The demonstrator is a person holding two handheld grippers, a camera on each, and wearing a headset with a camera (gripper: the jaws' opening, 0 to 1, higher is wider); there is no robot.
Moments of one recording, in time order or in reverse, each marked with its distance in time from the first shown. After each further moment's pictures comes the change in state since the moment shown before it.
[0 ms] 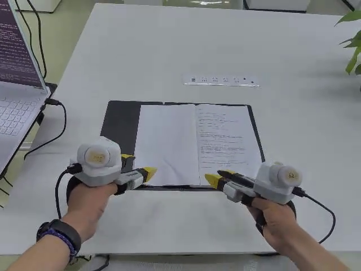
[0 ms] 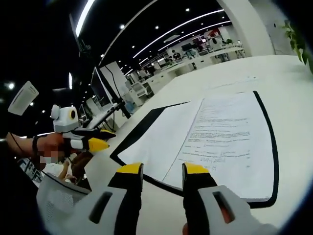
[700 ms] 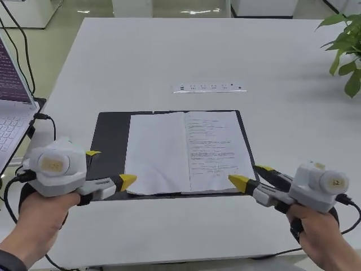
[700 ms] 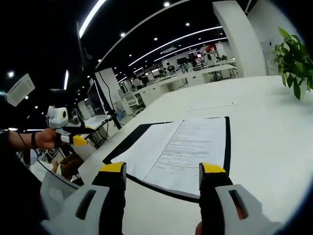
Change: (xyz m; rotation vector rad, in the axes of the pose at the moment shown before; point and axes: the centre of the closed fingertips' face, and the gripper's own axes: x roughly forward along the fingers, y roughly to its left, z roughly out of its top) left arm -0.063 0.004 0.035 0.130 -0.030 0.031; right arm -0.085 -0.031 0.038 -0.072 -0.095 -0.106
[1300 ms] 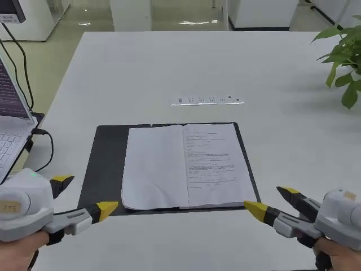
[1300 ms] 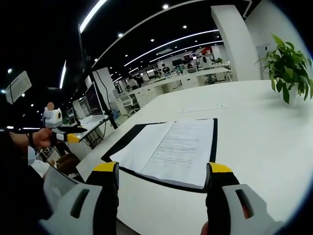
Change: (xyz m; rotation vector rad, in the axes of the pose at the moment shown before) left arm -0.035 0.005 -0.008 -0.044 -0.026 0.061; right arm -0.040 -0.005 -0.001 -0.008 -0.006 -0.057
